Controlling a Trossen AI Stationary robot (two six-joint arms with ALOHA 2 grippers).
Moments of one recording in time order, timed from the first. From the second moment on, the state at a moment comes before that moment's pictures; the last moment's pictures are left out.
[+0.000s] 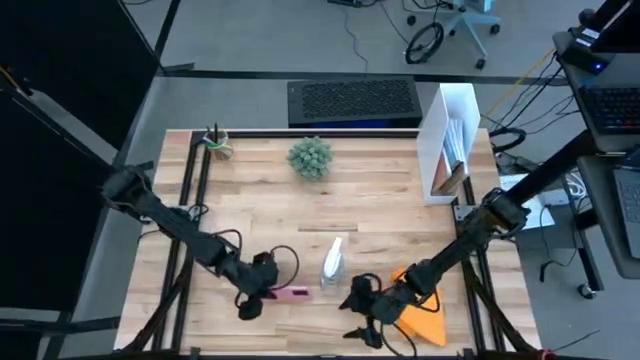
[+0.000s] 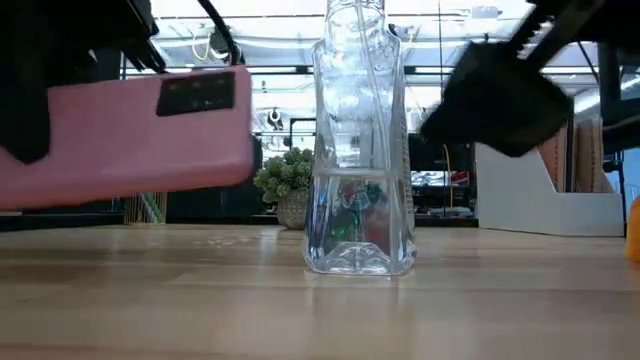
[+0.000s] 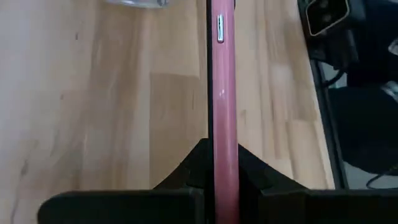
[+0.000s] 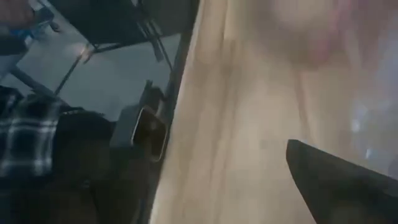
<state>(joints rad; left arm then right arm) -0.58 1.51 0.68 0.00 -0.01 -0.61 0.63 1.86 0.96 0.34 0.22 0.55</state>
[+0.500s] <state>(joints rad) -0.48 1.63 0.69 0.12 0.04 -0.67 0.47 1.77 0.97 -0.12 0.20 0.51</state>
